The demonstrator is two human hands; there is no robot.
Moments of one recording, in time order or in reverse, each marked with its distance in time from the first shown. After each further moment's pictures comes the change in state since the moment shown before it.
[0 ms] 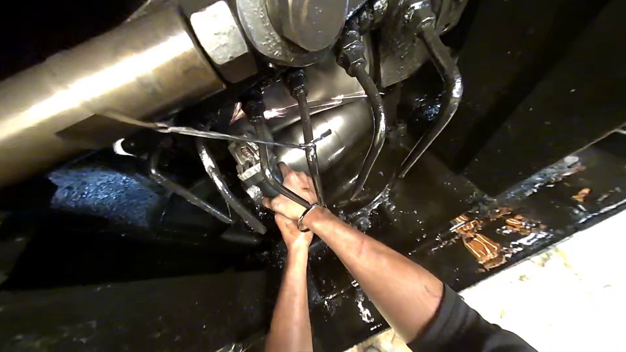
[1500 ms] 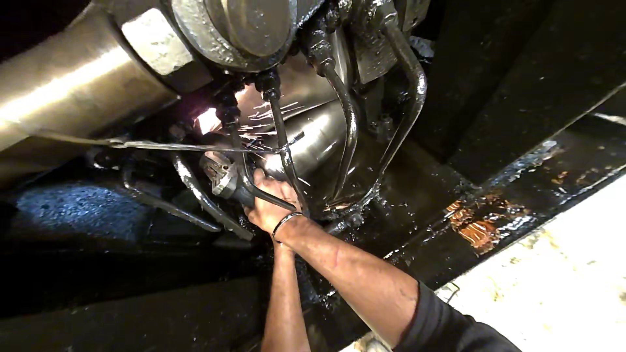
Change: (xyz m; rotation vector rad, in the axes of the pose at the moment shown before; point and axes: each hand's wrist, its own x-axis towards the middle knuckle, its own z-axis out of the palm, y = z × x) left_hand 0.011 0.055 -0.015 0.218 -0.344 -0.744; right_hand -0.018 -0.035 0.004 -0.171 -0.001 0.018
